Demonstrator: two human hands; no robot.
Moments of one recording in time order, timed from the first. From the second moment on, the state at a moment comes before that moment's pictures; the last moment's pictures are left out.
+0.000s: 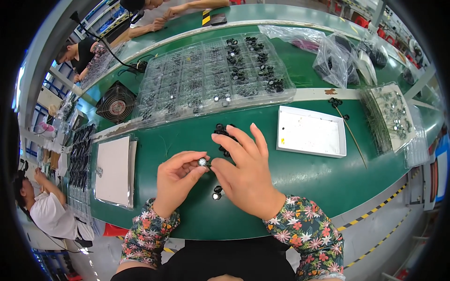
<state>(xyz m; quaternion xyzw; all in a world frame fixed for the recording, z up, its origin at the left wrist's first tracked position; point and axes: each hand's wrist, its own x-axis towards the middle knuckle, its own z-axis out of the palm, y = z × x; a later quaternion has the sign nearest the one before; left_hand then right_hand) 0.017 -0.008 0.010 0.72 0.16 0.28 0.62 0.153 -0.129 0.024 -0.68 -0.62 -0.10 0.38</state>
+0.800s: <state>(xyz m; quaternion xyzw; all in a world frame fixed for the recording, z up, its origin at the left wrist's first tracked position) 0.011 -0.007 0.017 0.70 0.12 0.38 0.59 0.159 -0.134 0.026 -0.67 -0.61 -0.13 0.40</state>
